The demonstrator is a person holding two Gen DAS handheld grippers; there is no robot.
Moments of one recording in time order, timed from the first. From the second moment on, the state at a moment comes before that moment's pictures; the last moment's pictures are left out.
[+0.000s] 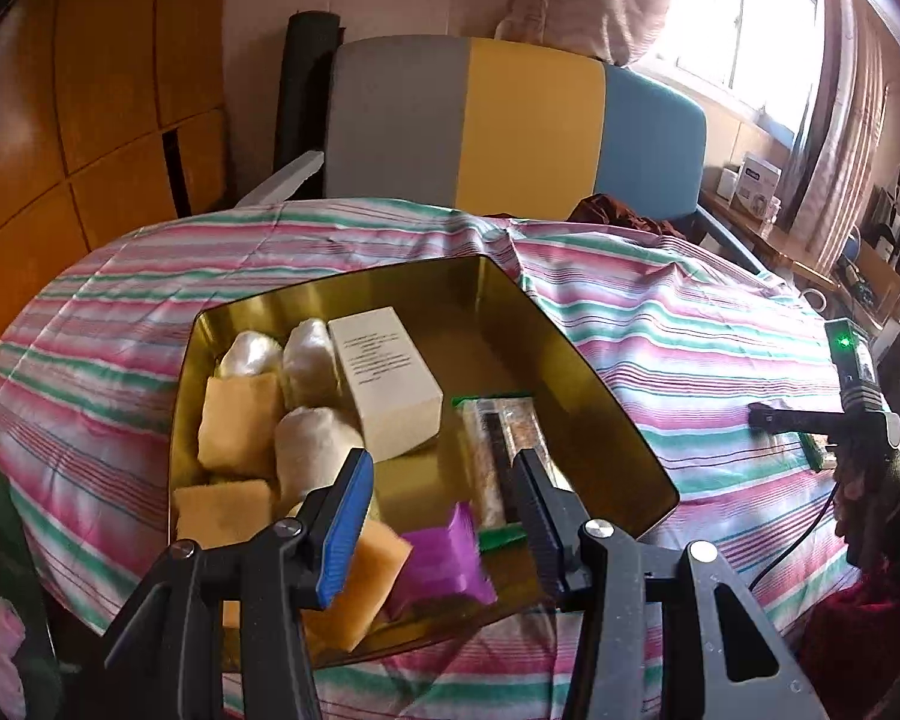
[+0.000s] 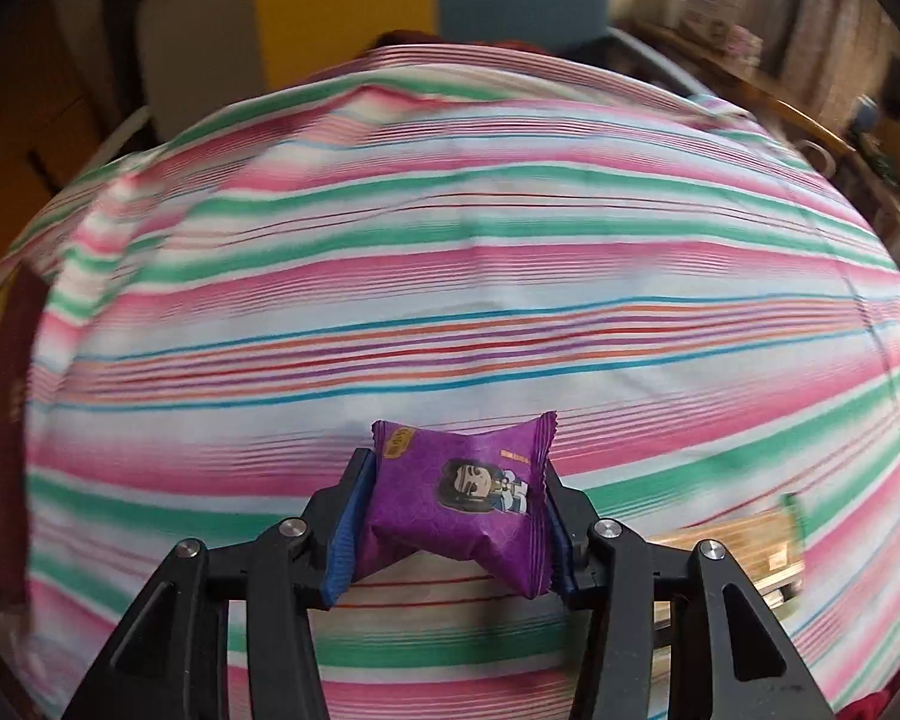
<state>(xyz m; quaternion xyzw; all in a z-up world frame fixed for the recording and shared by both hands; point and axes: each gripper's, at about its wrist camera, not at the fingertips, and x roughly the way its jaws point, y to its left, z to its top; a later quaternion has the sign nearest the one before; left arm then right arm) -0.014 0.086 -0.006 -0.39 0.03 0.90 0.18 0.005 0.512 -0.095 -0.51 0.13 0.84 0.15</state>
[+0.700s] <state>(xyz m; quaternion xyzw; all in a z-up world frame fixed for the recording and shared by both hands) -0.025 -0.033 -0.023 -0.40 -0.08 0.91 0.08 -0.056 0.233 -0.026 -0.43 0.02 0.89 -0.13</state>
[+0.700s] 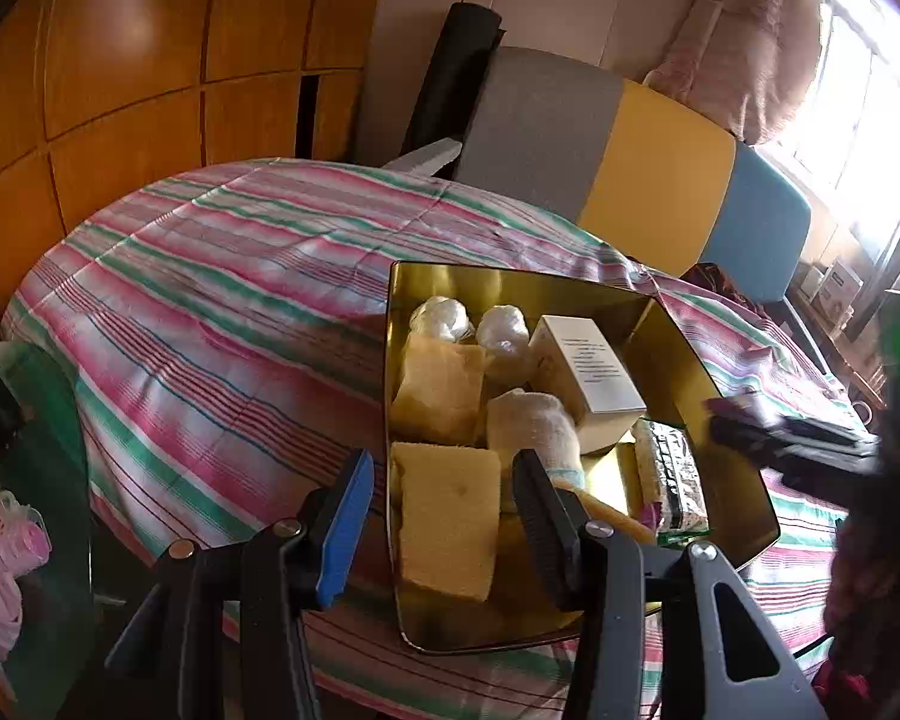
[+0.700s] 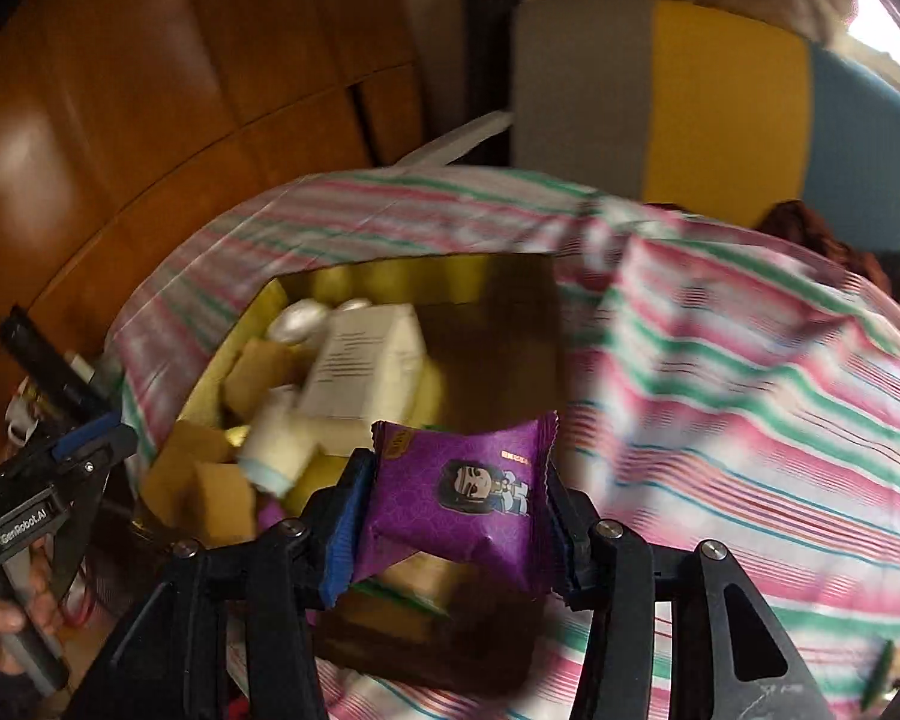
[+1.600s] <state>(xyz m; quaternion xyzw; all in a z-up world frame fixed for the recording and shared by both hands) -0.018 0.004 -0.001 -0.38 -0.03 0.92 0.12 -0.020 0.246 -0.026 -0.42 0.06 0.90 -0.12</state>
